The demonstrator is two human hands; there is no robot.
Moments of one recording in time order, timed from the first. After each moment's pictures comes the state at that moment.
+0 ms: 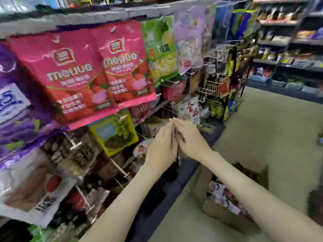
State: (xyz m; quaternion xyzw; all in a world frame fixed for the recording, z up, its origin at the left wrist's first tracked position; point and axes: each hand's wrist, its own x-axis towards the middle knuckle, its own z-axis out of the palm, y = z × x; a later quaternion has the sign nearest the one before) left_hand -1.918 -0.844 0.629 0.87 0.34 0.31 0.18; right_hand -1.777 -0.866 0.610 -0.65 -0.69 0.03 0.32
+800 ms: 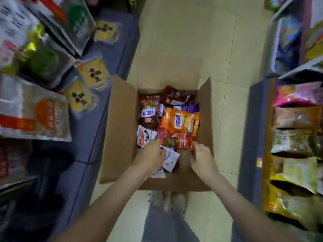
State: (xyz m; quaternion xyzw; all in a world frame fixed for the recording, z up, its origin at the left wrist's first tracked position) left_hand -1.457 -0.860 0.108 0.84 0.31 -0.26 0.36; right_hand -1.371 -1.028 0.078 -0.91 -0.20 0.35 0.07
